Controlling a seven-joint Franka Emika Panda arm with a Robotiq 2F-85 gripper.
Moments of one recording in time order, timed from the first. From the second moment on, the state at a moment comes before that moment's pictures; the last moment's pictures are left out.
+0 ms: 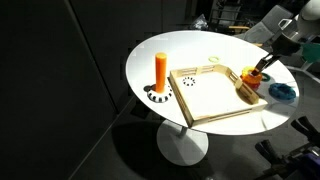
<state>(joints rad) -0.46 0.33 0.32 -2.44 0.27 2.88 -0.53</state>
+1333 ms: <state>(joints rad) -0.10 0.32 0.12 -2.38 0.15 2.73 -0.26</state>
